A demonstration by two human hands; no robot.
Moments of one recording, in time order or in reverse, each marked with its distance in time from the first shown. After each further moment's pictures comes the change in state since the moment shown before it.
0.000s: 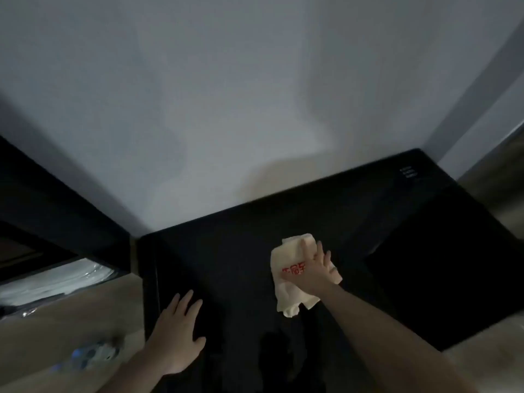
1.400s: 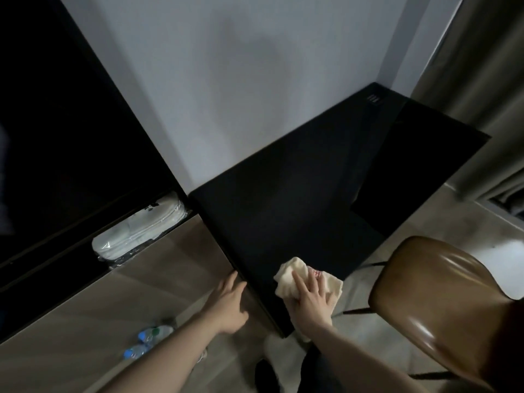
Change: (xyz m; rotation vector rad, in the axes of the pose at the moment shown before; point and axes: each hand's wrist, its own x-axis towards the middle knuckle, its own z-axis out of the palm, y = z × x) left_hand -0.135 -0.192 0.100 0.139 -0.108 0.296; right_hand -0.306 -0.096 0.357 0.073 0.292 0.095
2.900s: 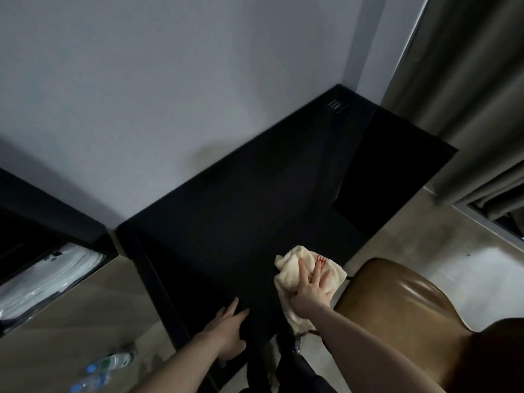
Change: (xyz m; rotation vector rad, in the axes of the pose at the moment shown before) left_hand 0.140 0.197 -0.022 -0.027 -0.433 -0.059; right_hand 0.159 0.147 -0.164 0.043 -0.270 0.219
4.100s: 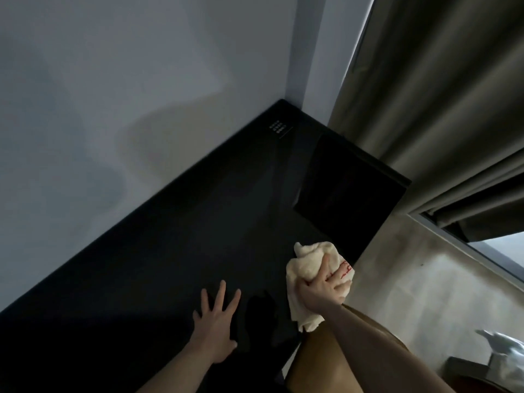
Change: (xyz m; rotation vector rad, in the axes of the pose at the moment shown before) left_hand 0.157 0.181 -0.169 0.199 0.233 0.083; right_hand 0.197 0.097 -0.201 0.333 0.293 0.320
